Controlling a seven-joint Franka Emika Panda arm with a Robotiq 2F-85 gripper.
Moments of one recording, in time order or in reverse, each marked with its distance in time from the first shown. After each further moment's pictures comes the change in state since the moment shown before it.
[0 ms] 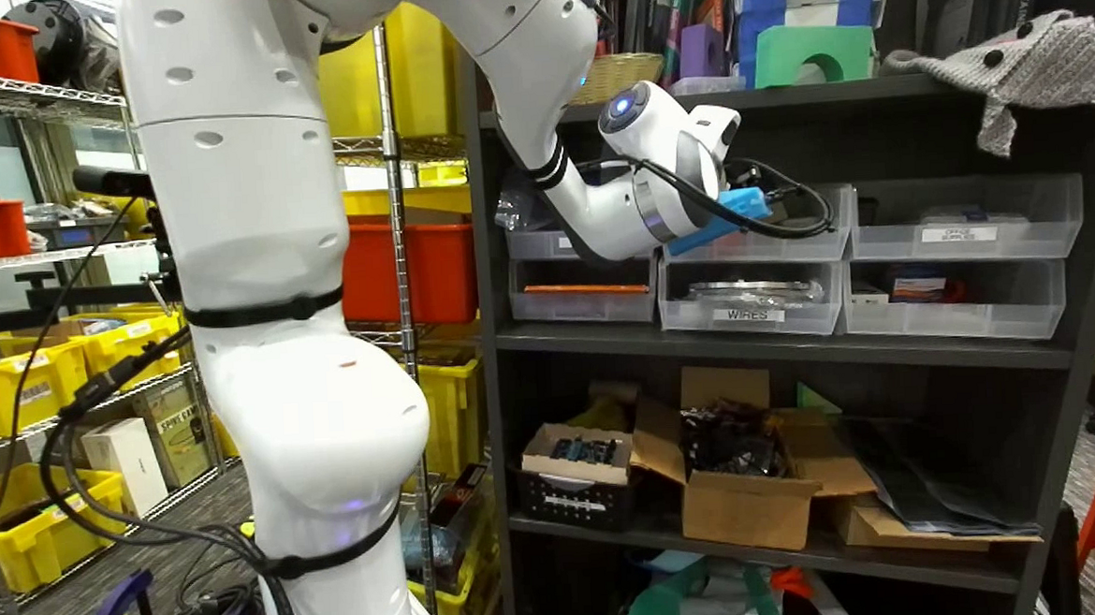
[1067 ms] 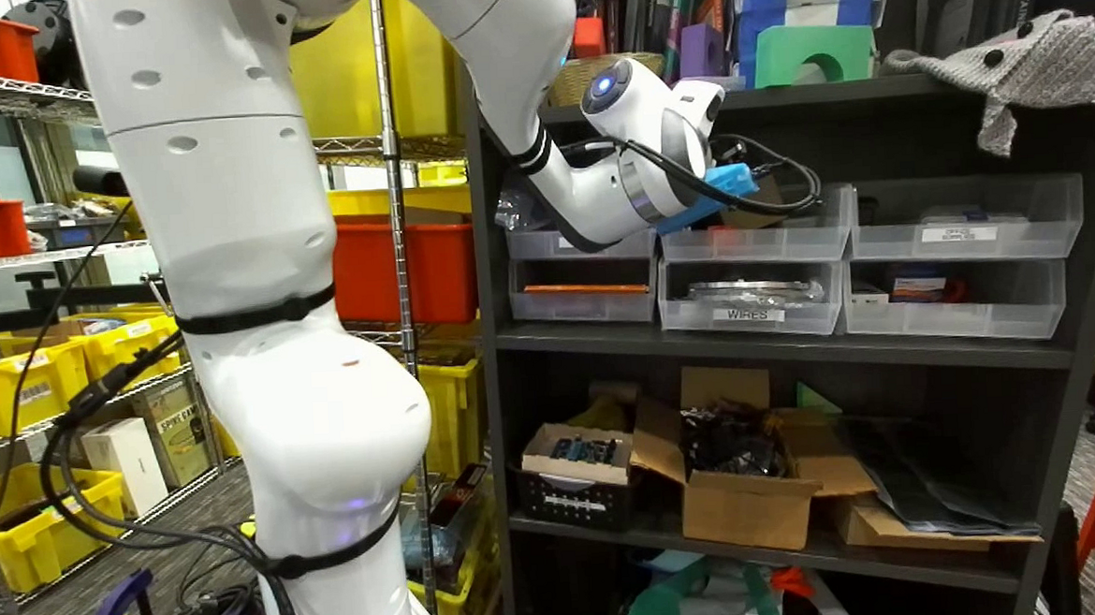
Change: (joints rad) arm 0.019 -0.076 0.005 -0.023 -0.008 0.000 0.005
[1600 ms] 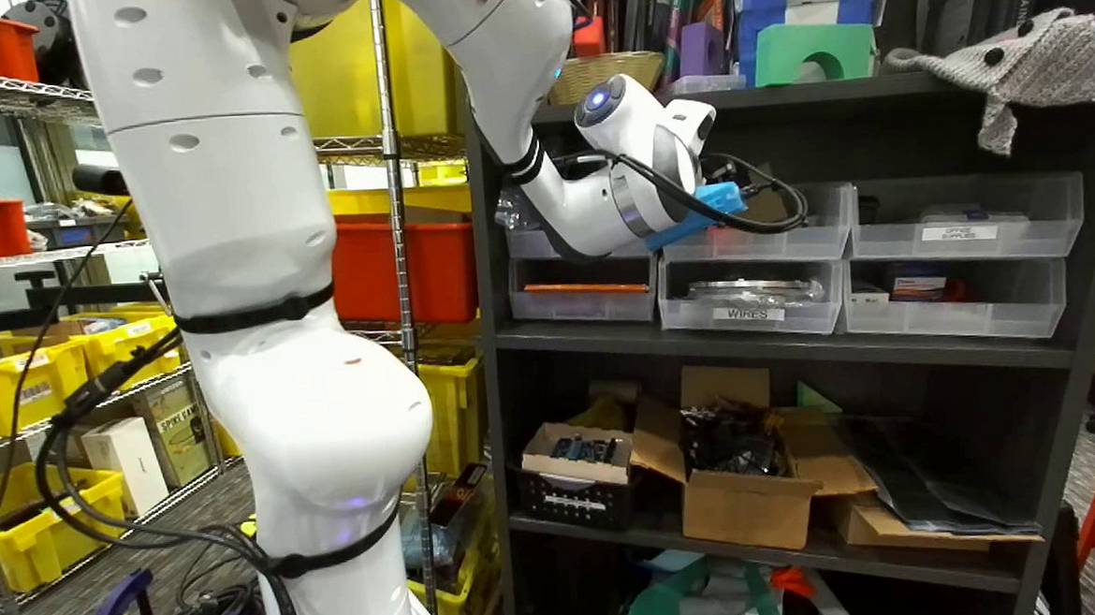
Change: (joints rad) arm 0.016 0.002 0.000 -0.044 0.000 0.000 0.000
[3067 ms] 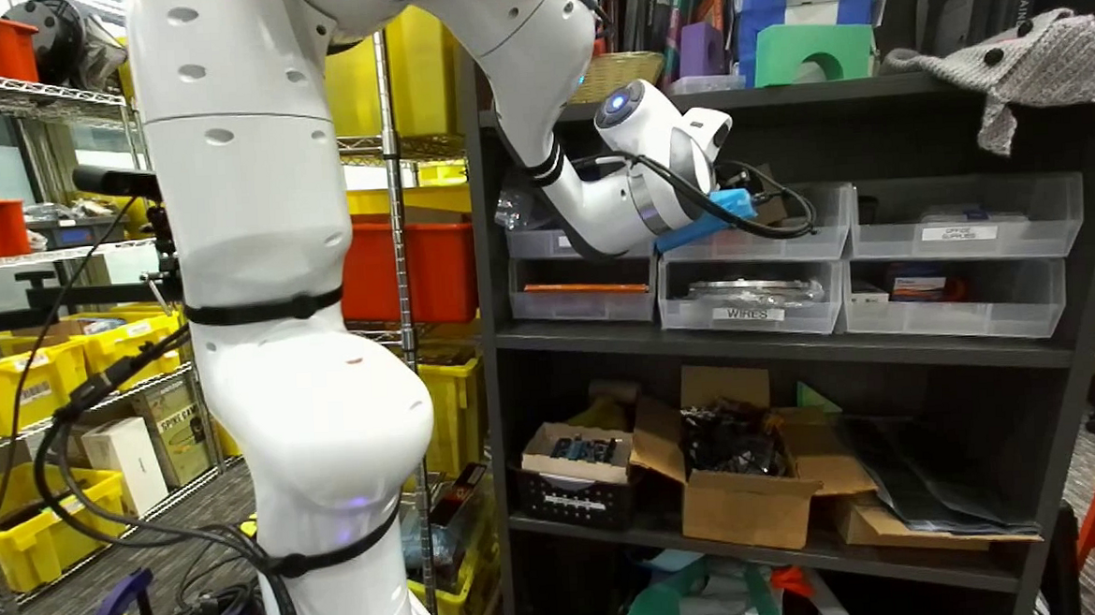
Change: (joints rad) arm 0.006 0.094 -0.002 0.107 0.003 -0.061 0.059
